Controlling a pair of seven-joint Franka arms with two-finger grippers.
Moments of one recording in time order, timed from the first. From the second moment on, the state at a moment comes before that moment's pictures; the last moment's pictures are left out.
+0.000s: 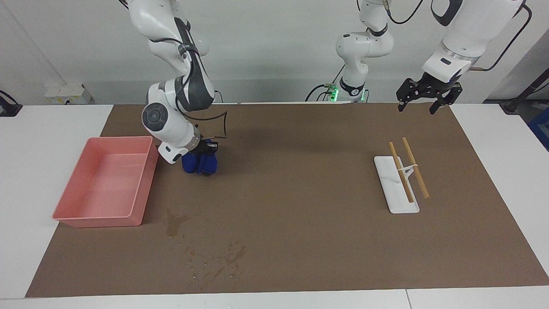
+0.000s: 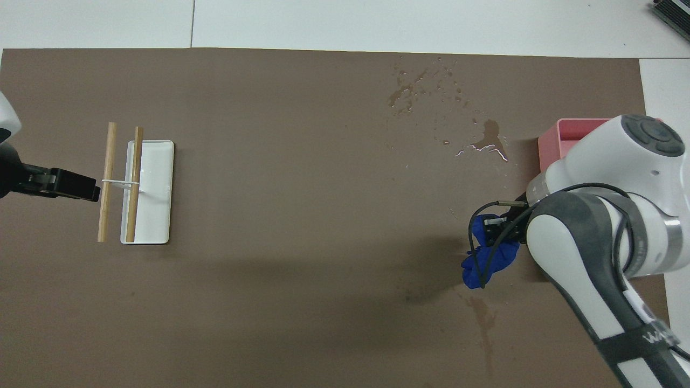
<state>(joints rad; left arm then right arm) 0.00 -0.07 -0.08 -1.64 -0.04 1.55 0.09 -0.07 0.00 0.19 -1.99 0.18 1.69 0.14</state>
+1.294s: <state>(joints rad) 0.00 -0.07 -0.08 -1.64 -0.04 1.55 0.09 -0.36 0.03 0.18 -1.83 -0.13 1.86 -0.54</state>
